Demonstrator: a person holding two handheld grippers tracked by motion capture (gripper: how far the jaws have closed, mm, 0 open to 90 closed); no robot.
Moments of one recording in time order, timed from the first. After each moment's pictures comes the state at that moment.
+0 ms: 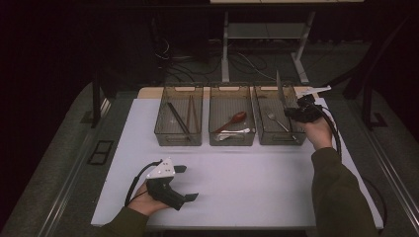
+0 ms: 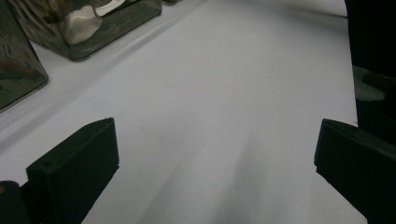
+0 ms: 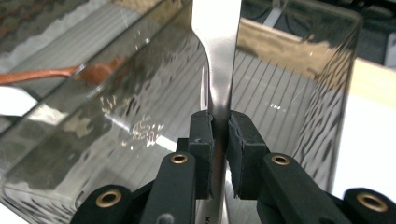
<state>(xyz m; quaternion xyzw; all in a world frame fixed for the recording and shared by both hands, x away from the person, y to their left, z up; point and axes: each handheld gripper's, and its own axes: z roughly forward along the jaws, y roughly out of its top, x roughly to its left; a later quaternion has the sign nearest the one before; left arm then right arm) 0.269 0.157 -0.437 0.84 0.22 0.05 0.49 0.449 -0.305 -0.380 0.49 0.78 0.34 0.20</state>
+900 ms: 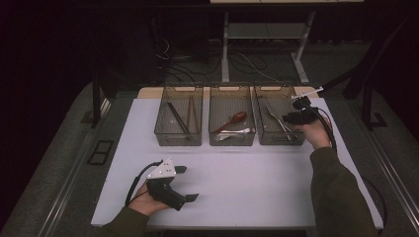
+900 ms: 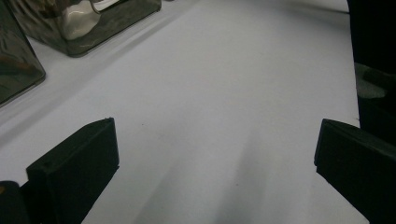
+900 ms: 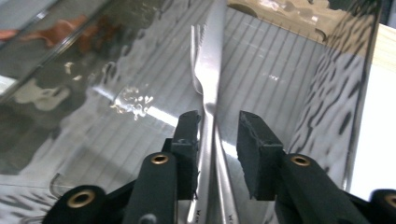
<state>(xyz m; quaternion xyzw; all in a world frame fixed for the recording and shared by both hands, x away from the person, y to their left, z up) 0.270 0.156 -0.438 0.84 0.22 0.05 0.49 0.459 -0.302 -0.393 0.50 0.79 0.29 0.19</state>
